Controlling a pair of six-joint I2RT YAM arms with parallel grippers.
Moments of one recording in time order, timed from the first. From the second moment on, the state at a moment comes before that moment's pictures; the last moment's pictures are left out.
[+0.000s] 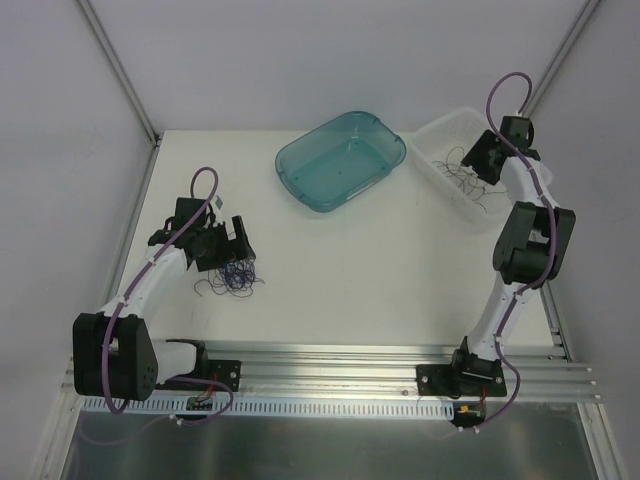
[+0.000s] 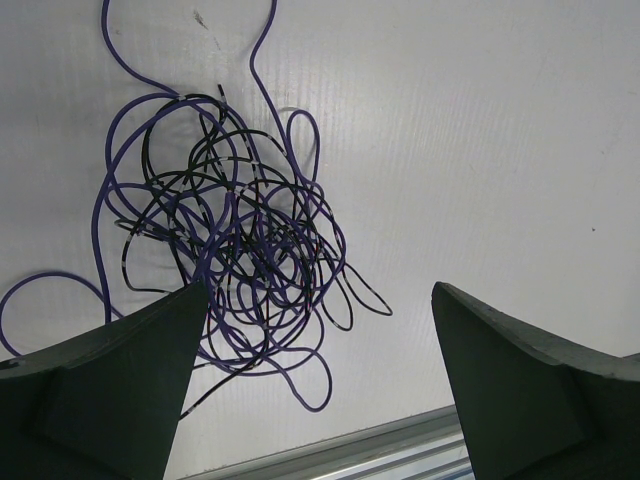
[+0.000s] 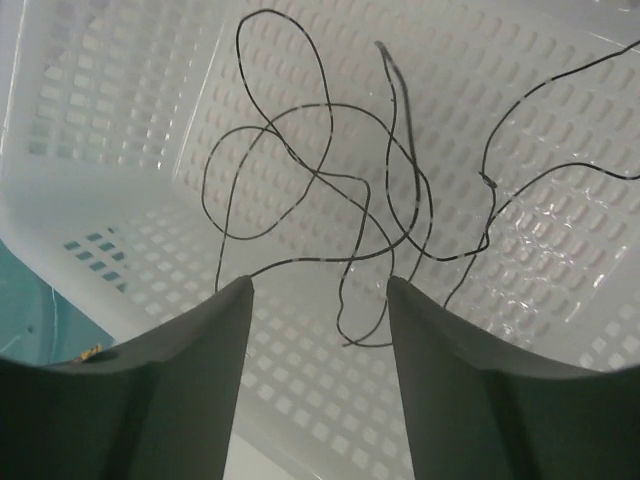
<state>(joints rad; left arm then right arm) -0.07 1.21 0.77 -0.56 0.26 -0.35 -0.17 2.05 1.71 -0.41 -0.04 0.45</state>
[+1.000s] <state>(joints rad) -0.15 1.27 0.74 -0.57 0.14 -0.52 0.51 0.96 0.93 -0.71 0.04 0.46</state>
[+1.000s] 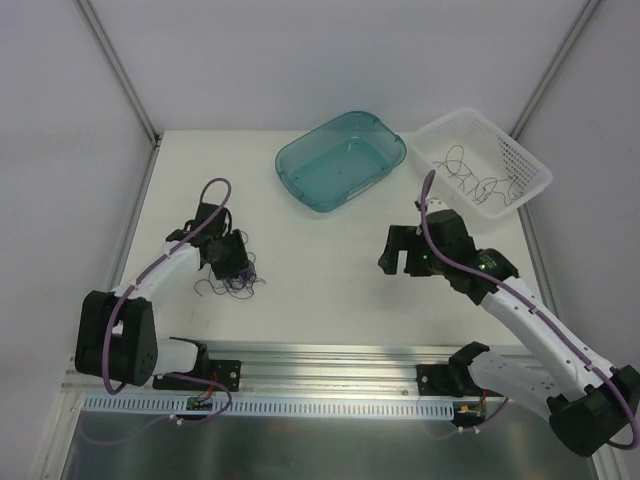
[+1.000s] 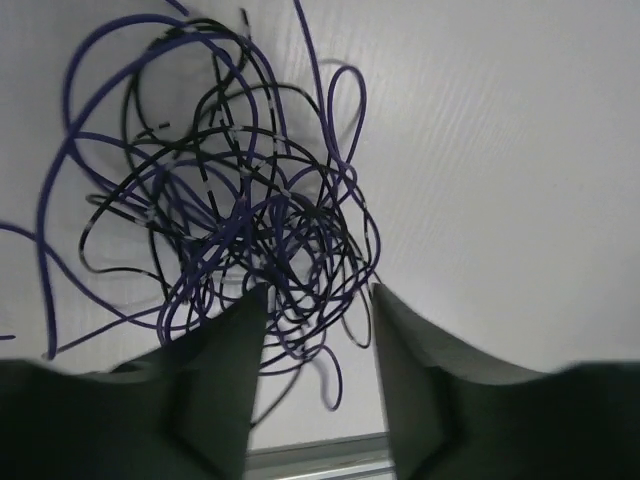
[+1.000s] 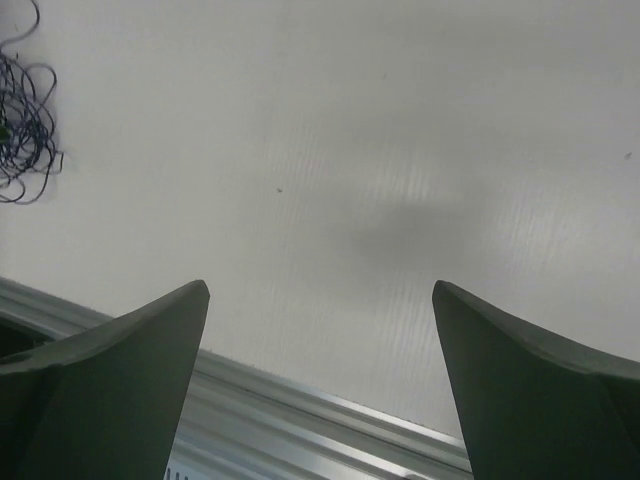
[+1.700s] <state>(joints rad) -0.61 1.34 0.81 -0.44 0.23 -0.61 0.82 1.16 0.63 -0.13 -0.22 0.56</state>
